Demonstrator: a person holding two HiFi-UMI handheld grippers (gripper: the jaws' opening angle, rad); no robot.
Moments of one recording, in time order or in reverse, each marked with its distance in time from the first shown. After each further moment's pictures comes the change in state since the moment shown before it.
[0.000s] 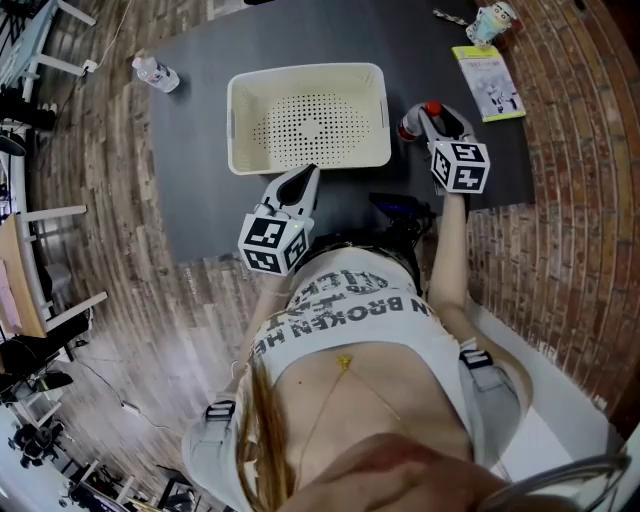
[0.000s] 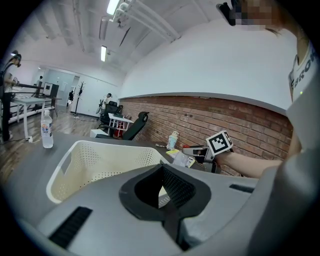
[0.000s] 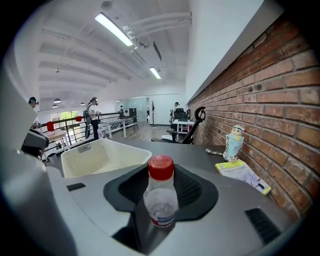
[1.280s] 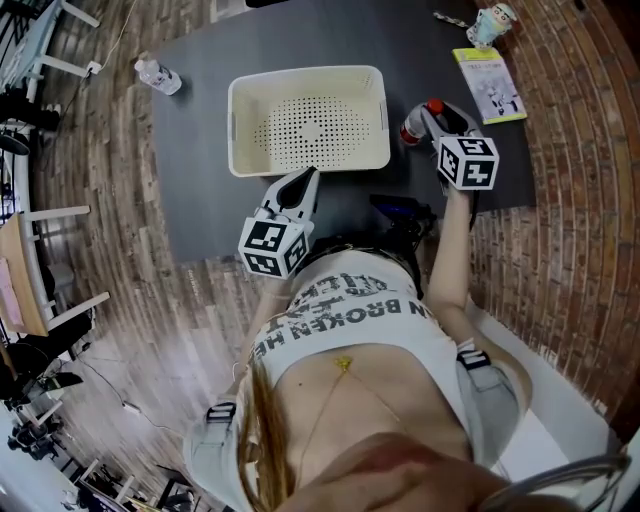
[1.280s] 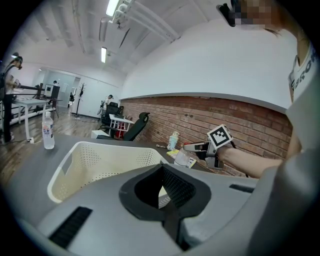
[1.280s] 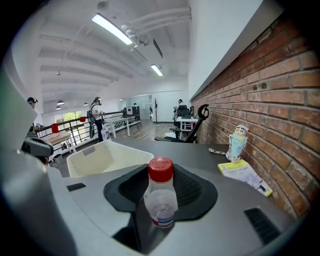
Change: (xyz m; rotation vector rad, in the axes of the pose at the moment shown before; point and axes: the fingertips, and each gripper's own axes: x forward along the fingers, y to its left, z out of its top) left arm 0.000 -0.003 0.001 0.007 -0.005 0.014; right arm -0.005 -0.002 0.016 0.010 0.038 0.050
